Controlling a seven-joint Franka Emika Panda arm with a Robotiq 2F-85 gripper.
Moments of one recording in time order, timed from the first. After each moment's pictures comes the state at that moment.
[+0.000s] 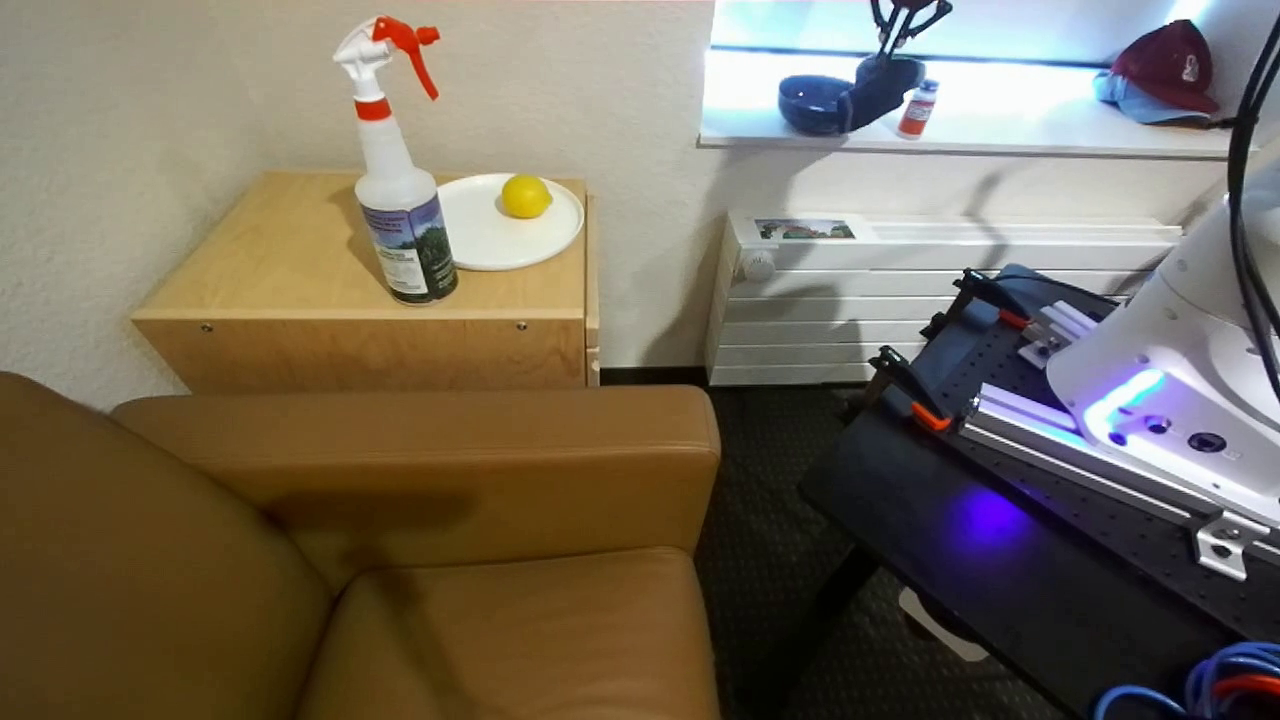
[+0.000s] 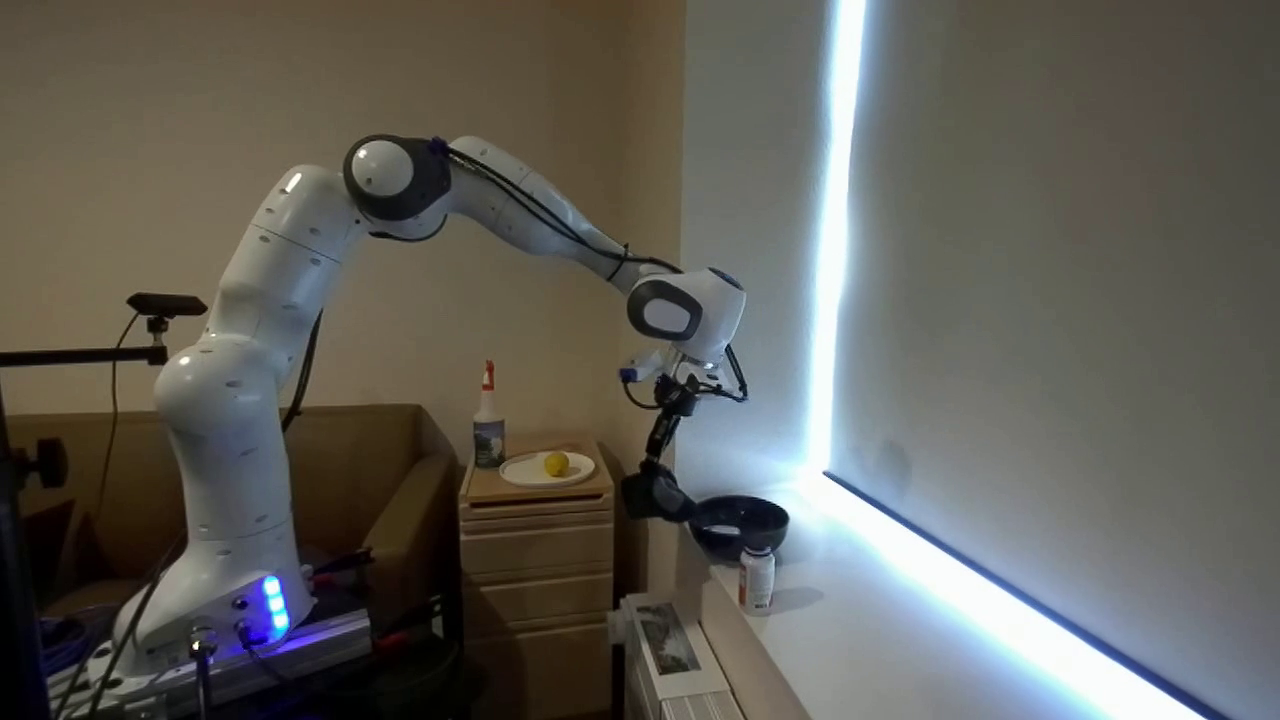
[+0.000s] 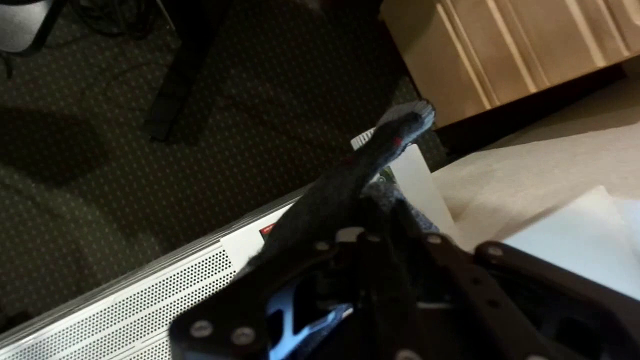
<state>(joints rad) -0.41 0.45 -0.26 -1.74 0.36 1.89 0.30</state>
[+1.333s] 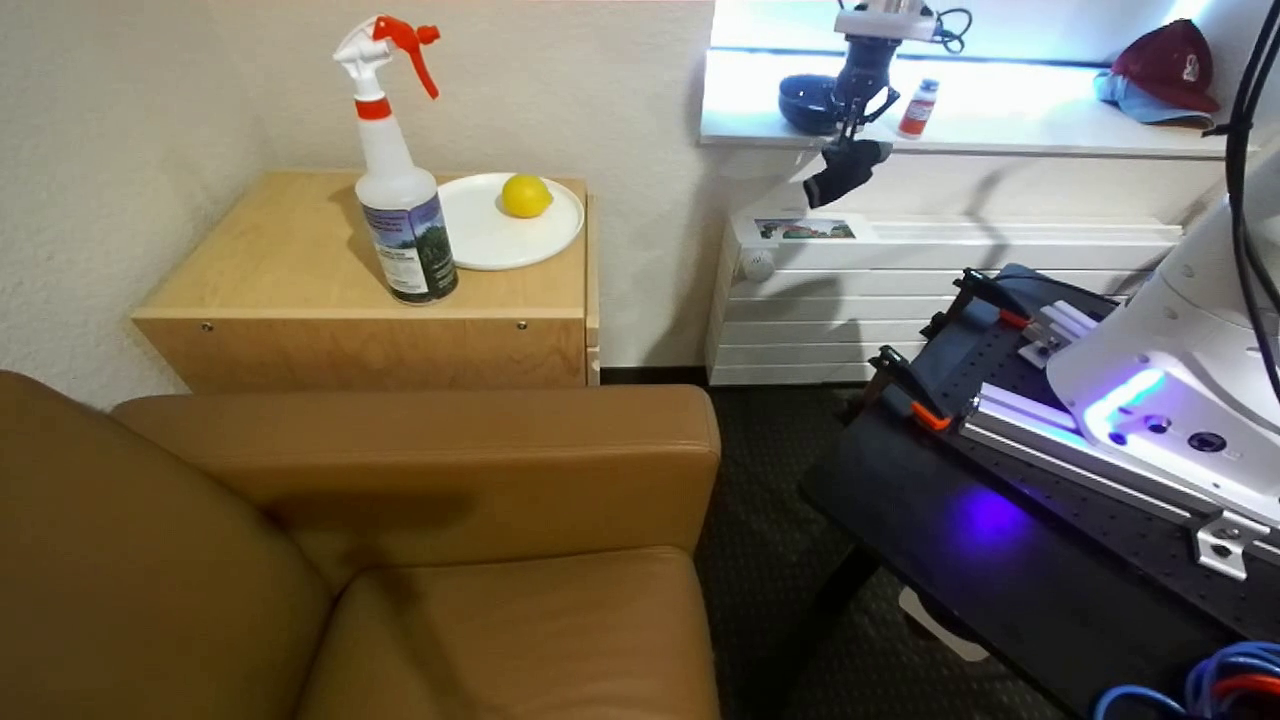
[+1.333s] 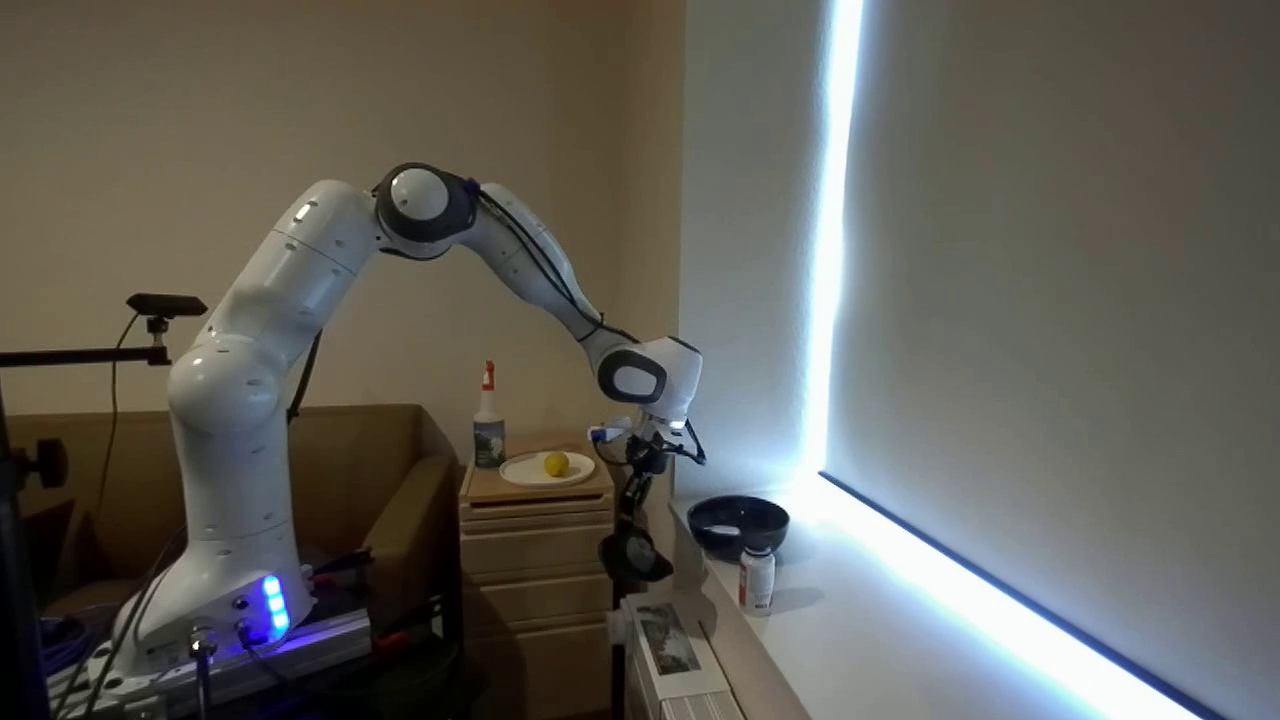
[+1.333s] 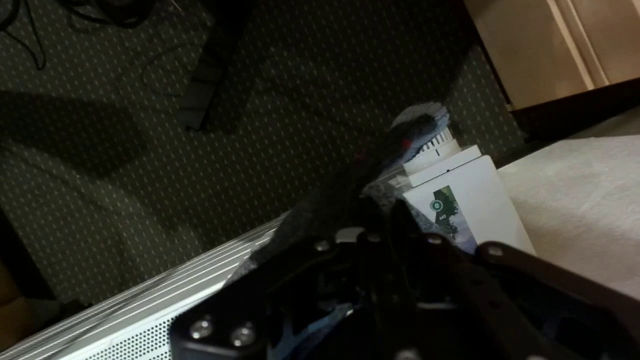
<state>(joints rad) -0.27 0.56 -0.26 -1.90 0.29 2.18 0.45</state>
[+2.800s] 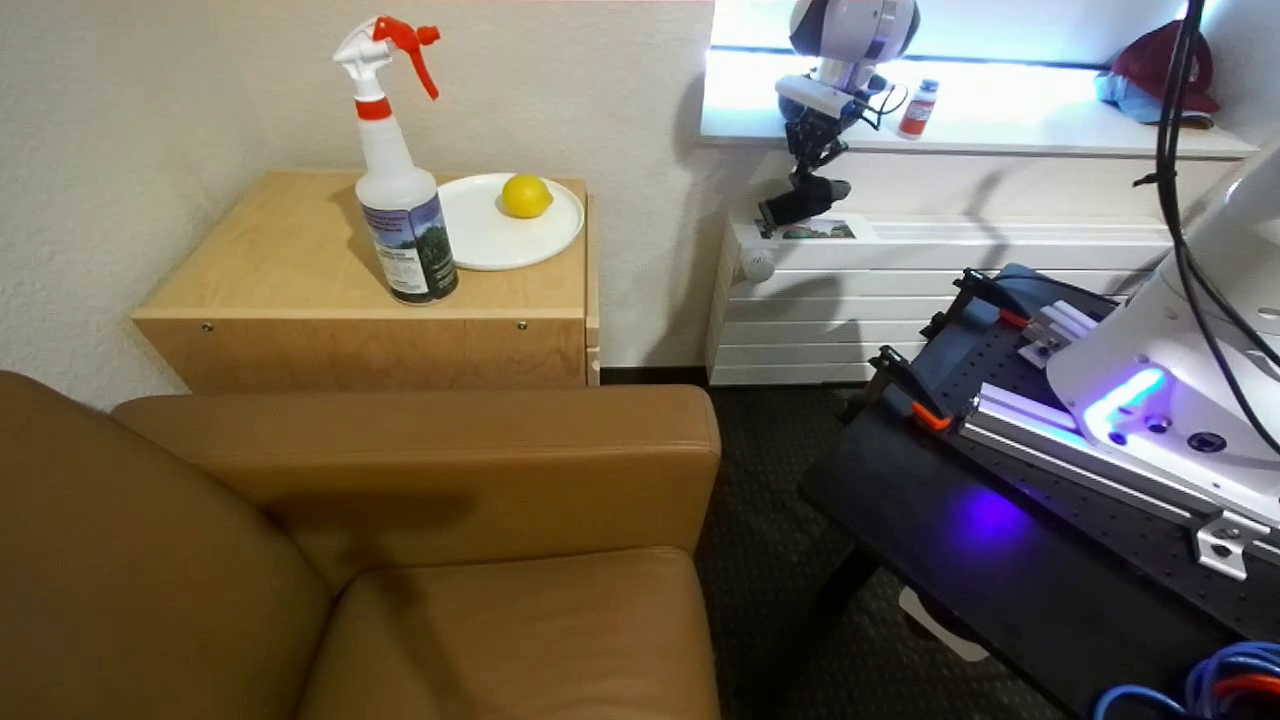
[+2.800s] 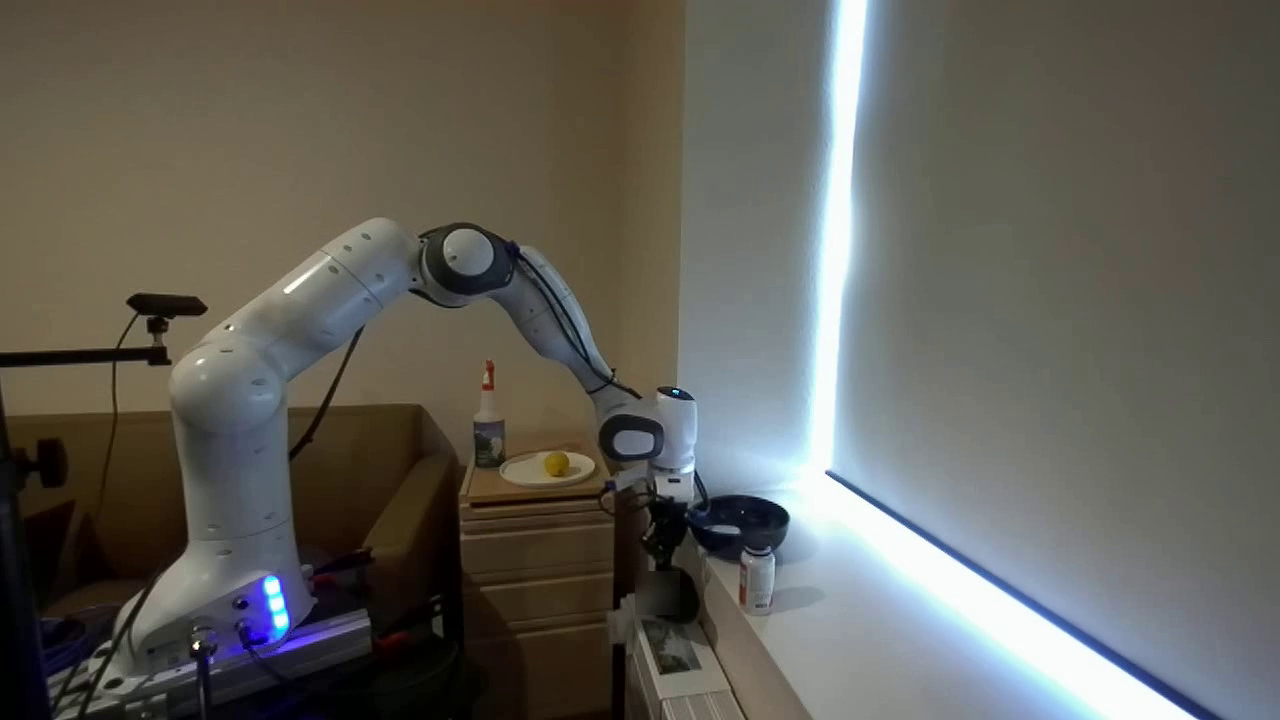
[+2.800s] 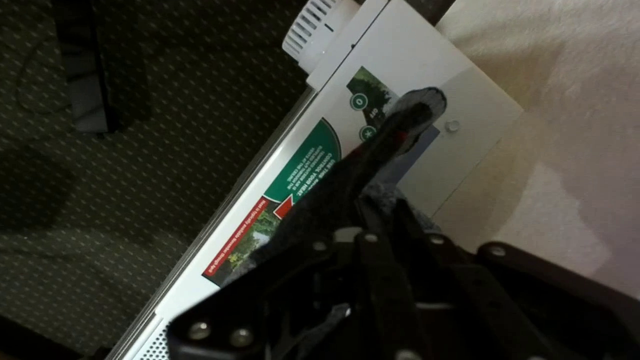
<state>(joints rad) -0.24 0.84 -0.24 -1.77 0.45 2.56 0.81</state>
